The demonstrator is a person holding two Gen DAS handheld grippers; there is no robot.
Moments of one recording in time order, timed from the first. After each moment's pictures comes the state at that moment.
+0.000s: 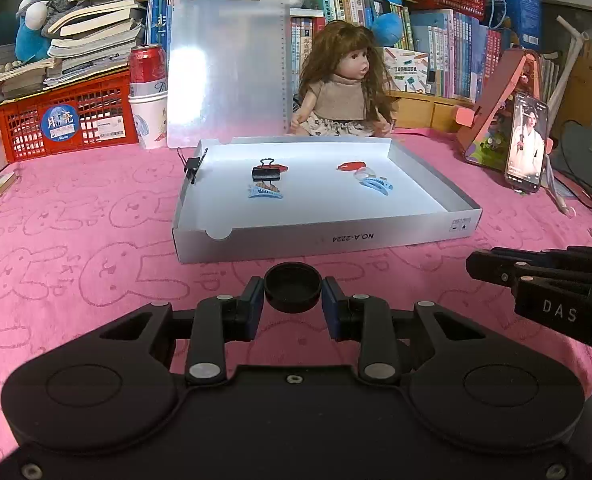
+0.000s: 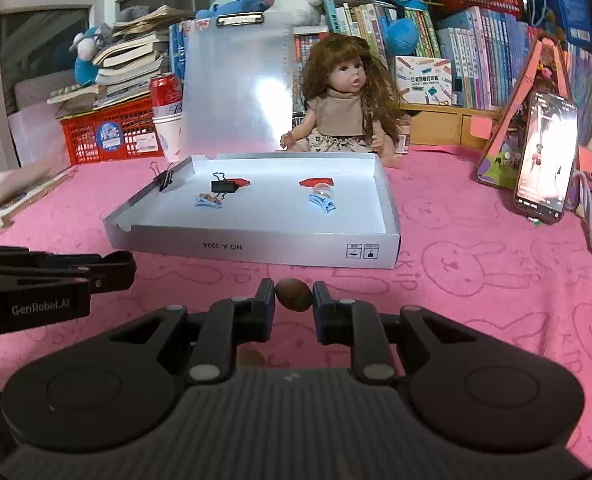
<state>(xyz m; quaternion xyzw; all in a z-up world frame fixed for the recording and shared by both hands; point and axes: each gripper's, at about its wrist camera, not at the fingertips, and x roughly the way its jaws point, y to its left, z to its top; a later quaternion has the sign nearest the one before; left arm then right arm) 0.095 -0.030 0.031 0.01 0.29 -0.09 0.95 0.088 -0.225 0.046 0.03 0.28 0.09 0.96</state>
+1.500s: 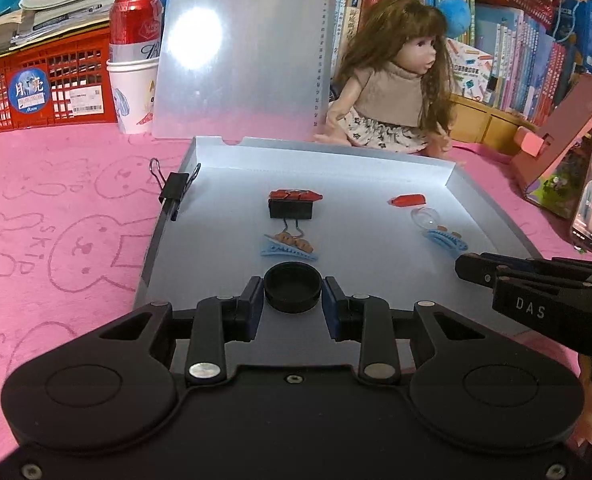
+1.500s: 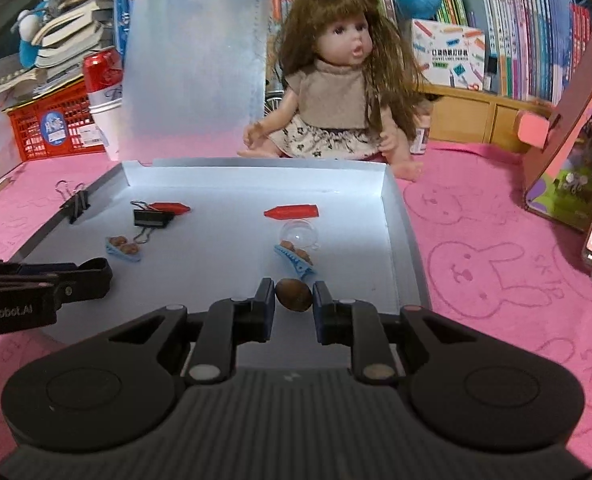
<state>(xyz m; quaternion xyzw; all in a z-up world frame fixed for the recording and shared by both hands) 0.256 -0.025 0.010 -0.04 0.34 -0.07 0.94 0.252 -0.222 0.018 0.01 0.32 0.07 0.94</state>
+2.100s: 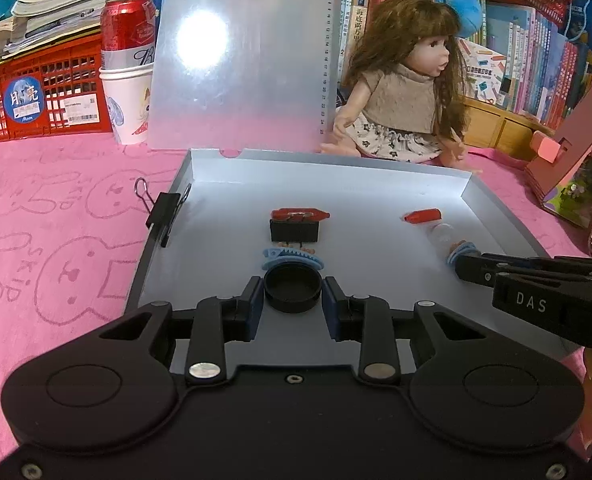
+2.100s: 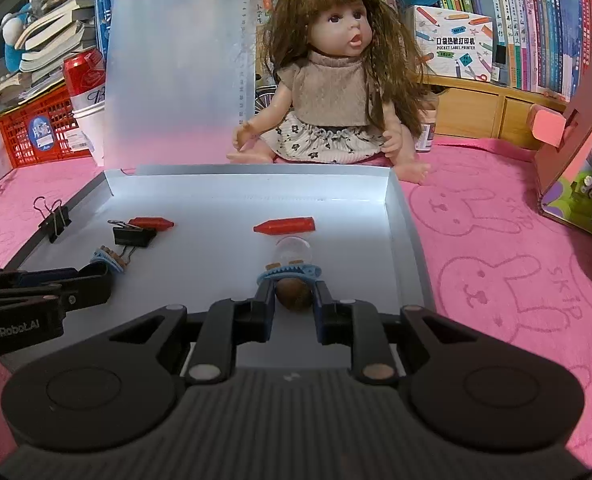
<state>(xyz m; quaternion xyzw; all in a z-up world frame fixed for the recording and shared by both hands) 0.283 -0.033 0.008 -0.03 0.34 -0.06 0.94 0.281 -0.223 0.016 0.02 0.34 0.08 0.94</state>
